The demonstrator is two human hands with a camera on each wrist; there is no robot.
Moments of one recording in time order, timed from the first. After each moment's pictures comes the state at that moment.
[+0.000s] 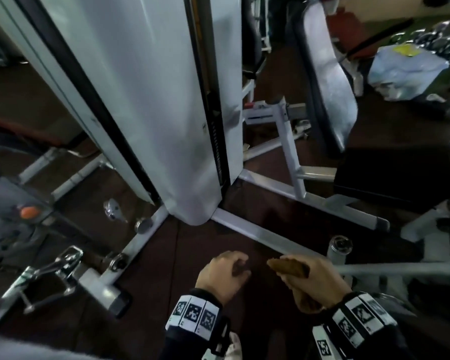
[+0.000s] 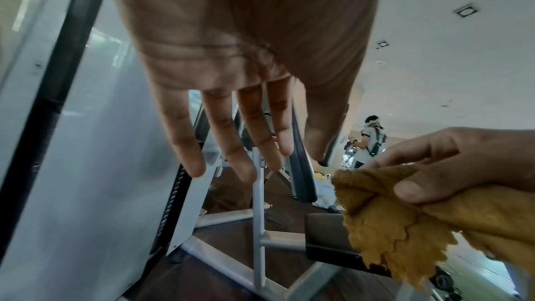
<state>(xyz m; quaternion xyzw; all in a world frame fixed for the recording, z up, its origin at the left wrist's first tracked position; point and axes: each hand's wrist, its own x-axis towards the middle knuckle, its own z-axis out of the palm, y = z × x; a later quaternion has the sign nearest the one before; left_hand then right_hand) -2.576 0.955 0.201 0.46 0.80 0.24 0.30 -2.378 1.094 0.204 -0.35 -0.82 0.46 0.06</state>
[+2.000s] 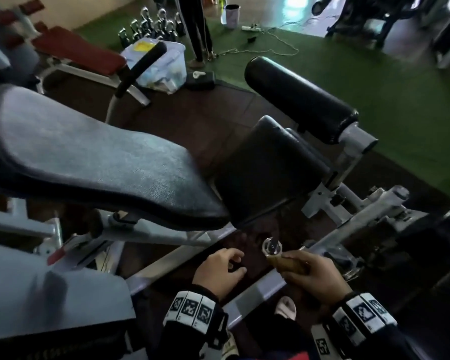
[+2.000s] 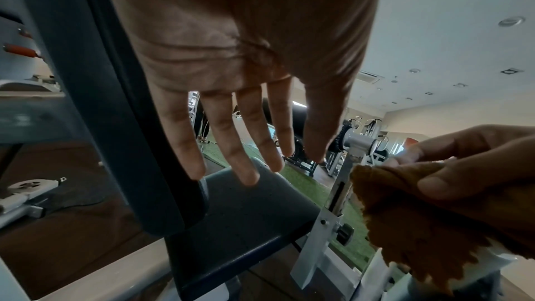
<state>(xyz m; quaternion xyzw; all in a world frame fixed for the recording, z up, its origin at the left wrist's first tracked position) -2.636 1.522 0.192 0.77 0.48 0.02 0.42 -2.421 1.413 0.200 -0.76 -0.49 0.35 0.23</state>
